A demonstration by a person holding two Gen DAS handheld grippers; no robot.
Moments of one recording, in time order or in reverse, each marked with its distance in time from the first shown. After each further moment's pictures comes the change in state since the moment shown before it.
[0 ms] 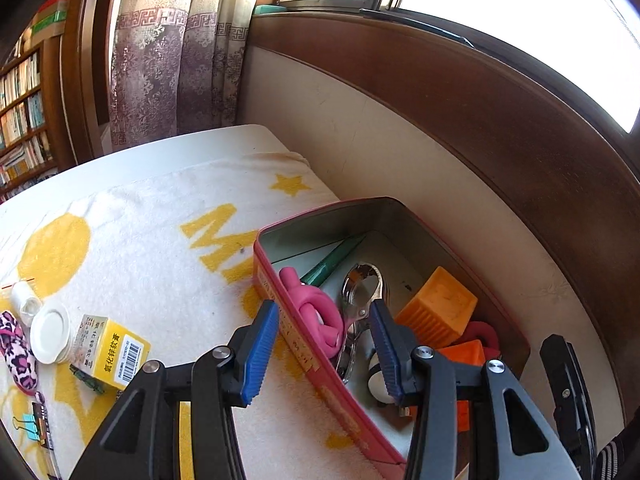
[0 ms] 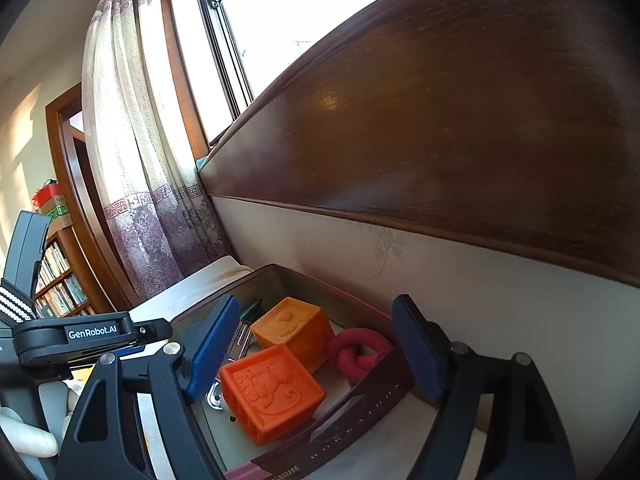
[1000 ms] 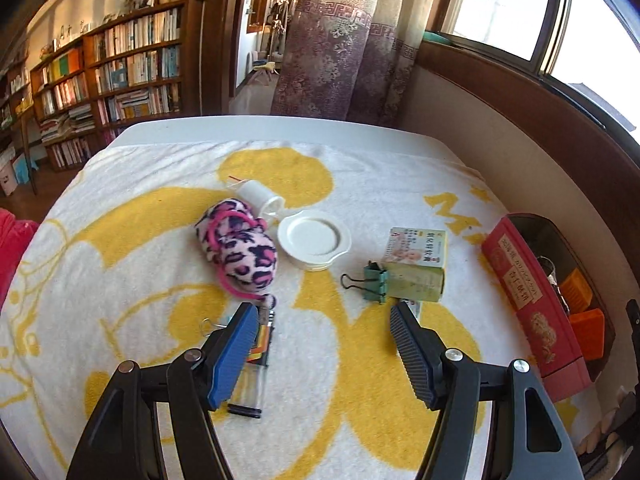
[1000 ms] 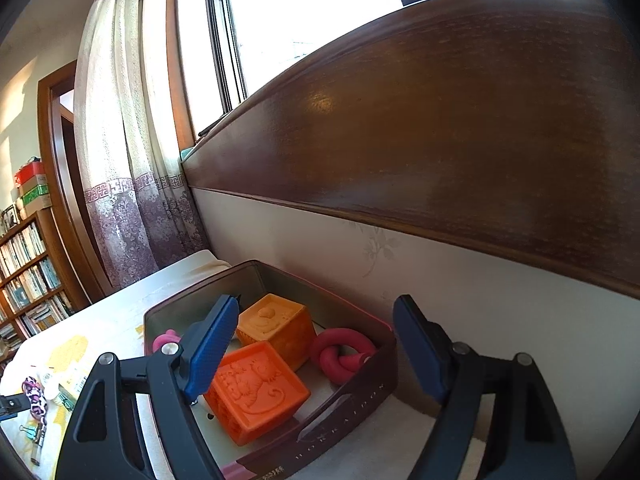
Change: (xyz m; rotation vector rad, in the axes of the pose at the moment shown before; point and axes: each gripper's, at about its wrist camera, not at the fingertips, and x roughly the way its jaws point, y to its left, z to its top) left arm -0.110 0.183 -0.097 -0.277 -0.070 0.324; right arm 0.001 0.012 -0.005 -0.079 -0.009 -0.100
